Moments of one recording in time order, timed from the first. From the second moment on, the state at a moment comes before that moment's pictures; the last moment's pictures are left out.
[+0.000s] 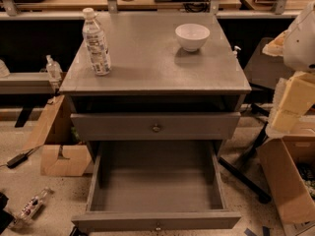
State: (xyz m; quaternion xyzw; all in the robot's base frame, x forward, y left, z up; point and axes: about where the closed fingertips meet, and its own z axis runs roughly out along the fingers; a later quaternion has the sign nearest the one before) arm 0.438 -0.217 0.976 -0.60 0.78 -0.03 0.16
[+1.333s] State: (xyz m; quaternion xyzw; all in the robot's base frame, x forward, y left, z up) arm 0.570 -0.103 0.987 -0.57 0.68 0.15 0.44
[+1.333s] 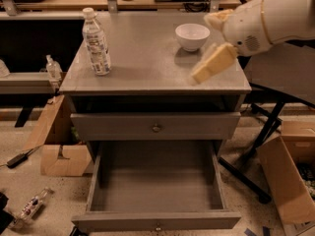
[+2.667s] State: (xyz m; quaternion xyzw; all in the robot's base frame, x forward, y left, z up) arm 0.614 -0.014 1.028 -0.49 0.60 0.24 0.59
